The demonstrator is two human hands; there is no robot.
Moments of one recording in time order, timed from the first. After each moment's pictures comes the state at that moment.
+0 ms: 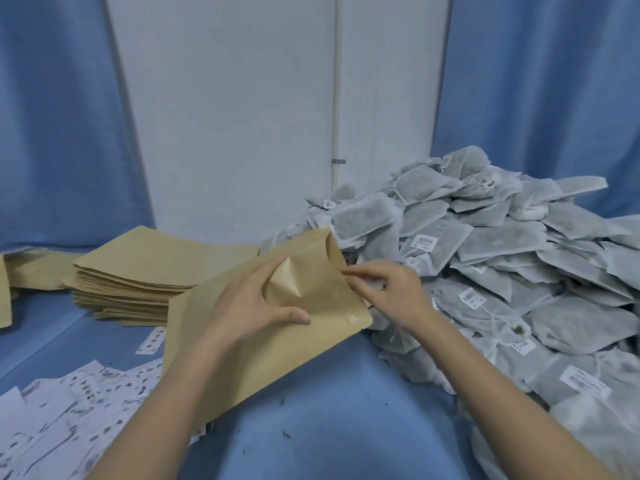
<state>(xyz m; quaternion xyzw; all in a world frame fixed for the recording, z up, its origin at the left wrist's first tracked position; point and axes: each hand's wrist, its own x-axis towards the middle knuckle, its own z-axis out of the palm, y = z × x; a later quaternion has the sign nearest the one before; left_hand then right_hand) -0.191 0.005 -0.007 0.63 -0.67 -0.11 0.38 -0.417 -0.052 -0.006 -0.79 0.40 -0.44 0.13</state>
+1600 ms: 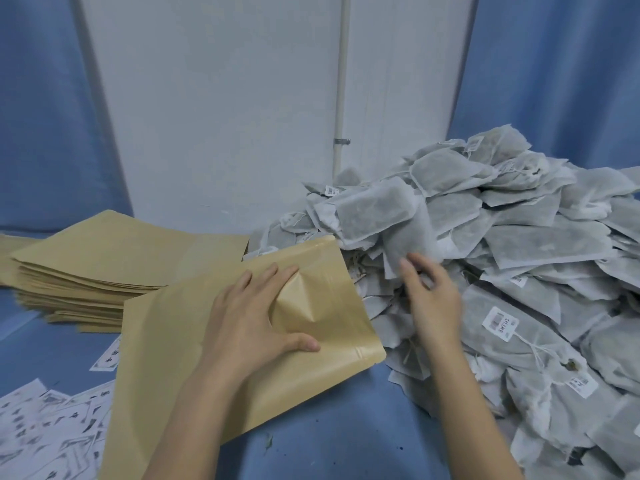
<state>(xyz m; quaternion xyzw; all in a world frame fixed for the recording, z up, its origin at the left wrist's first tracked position) -0.206 -0.028 -0.031 0.68 -0.67 -0.02 0.29 -0.428 -0.119 -0.044 -0.54 0.50 -0.63 0.25</state>
